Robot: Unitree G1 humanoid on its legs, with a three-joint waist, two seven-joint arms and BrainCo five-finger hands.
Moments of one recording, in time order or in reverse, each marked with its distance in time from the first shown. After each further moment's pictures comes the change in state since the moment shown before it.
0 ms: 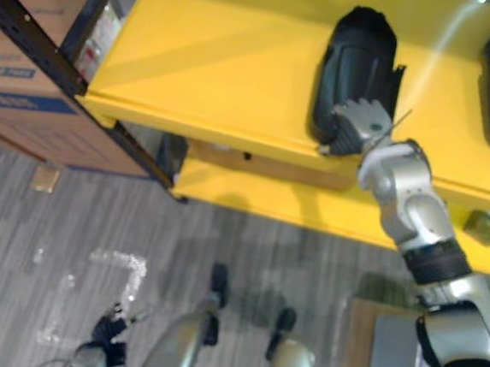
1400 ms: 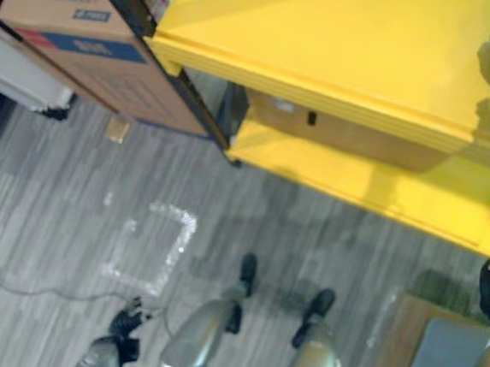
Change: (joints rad) left arm -0.017 -0.021 -0.080 -0.028 -0.039 -0.012 -0.035; right arm -0.447 -0.190 0.011 0.703 0.403 0.051 -0.281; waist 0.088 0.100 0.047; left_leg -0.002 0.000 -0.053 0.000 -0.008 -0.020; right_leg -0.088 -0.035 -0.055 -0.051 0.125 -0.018
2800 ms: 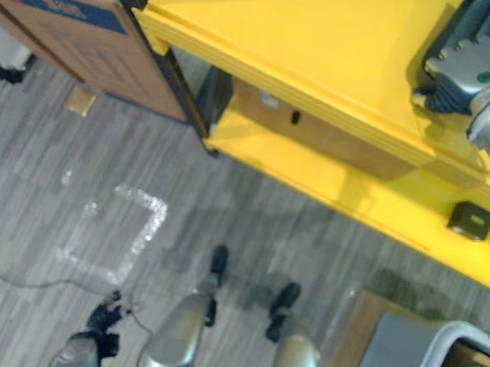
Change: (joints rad) left arm 0.003 0.100 0.051 -0.025 0.012 0.001 -0.021; right arm 0.111 -0.106 0.162 -0.141 -0.569 -0.448 -0.048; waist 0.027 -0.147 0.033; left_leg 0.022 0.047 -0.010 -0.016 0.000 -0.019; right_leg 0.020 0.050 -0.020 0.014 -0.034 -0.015
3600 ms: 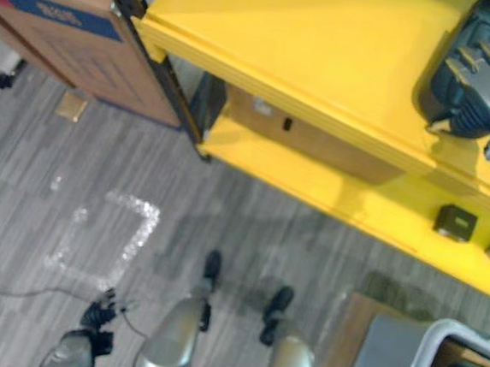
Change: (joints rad) left arm 0.001 0.020 0.009 -0.009 -0.001 -0.001 -0.001; right arm 0.136 -0.015 -0.138 -0.007 -0.021 0.169 -0.050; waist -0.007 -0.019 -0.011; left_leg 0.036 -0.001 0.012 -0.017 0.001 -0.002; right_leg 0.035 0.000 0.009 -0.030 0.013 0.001
